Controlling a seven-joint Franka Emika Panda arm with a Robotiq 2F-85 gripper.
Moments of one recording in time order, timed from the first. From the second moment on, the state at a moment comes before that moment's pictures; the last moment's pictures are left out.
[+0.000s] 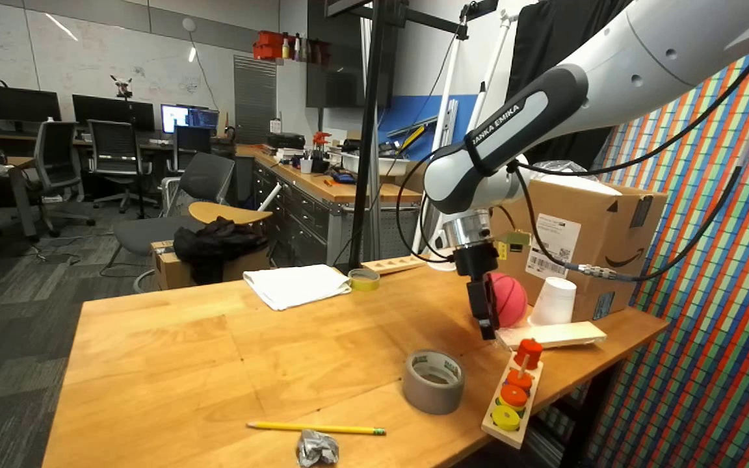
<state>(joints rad) -0.08 0.29 -0.02 -1.98 -0.13 1.80 -0.66</state>
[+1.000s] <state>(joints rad) -0.05 -0.01 -0.02 -2.19 -0.40 2.00 -0.04</state>
